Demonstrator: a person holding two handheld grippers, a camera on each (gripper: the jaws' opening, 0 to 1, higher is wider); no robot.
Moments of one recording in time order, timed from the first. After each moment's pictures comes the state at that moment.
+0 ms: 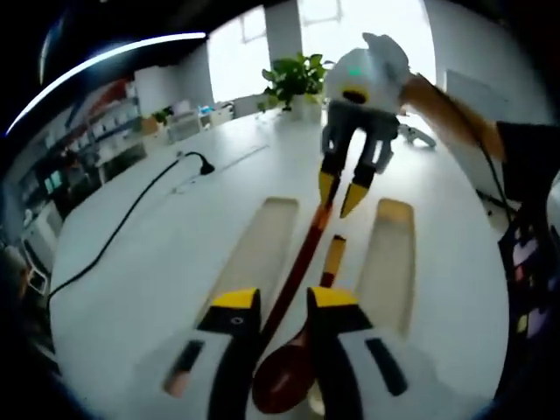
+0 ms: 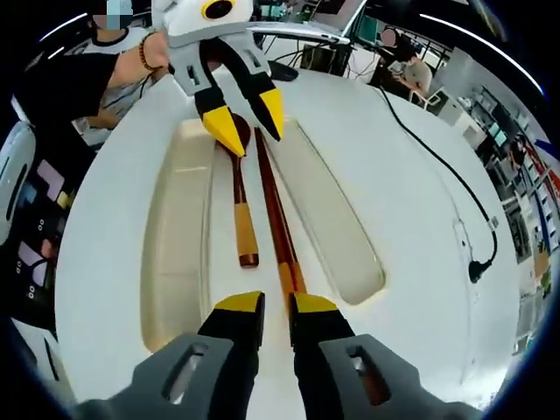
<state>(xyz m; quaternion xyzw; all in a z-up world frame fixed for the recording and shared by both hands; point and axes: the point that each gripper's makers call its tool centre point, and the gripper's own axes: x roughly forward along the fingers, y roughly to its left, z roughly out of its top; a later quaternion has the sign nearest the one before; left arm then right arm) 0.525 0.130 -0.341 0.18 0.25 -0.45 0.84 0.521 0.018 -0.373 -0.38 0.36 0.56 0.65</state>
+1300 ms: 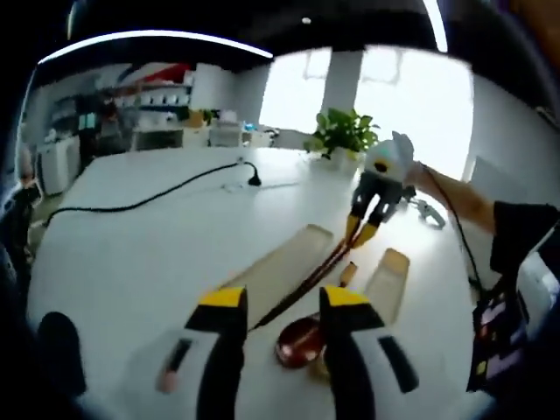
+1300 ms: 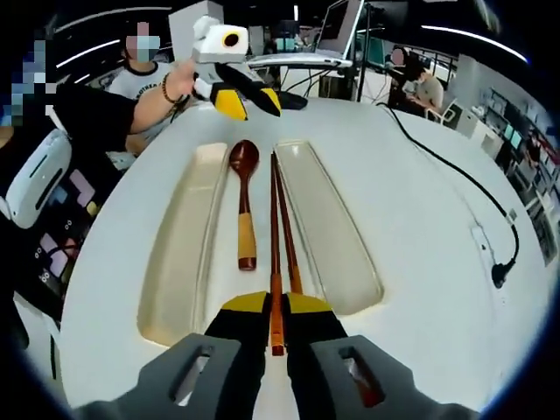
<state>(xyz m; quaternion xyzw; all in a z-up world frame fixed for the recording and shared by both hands) 0.532 0.201 -0.317 -0.06 0.24 -0.38 0.89 0.526 0.016 -0.363 -0.27 0.30 0.64 0.65</state>
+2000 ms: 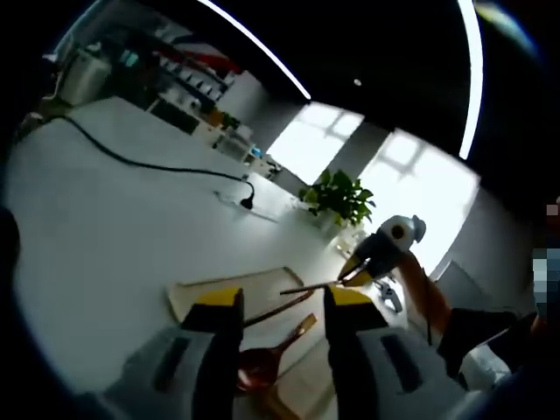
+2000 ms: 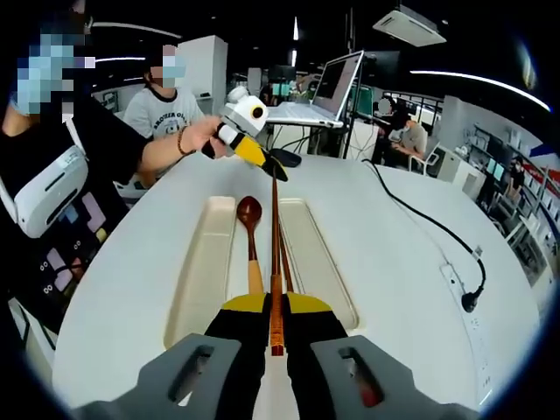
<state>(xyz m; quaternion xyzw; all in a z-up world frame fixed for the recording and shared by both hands) 0.531 0.181 -0.305 -0.27 0.22 -0.40 0.85 0.520 0.019 -0.311 -0.24 0.20 0.65 0.69</state>
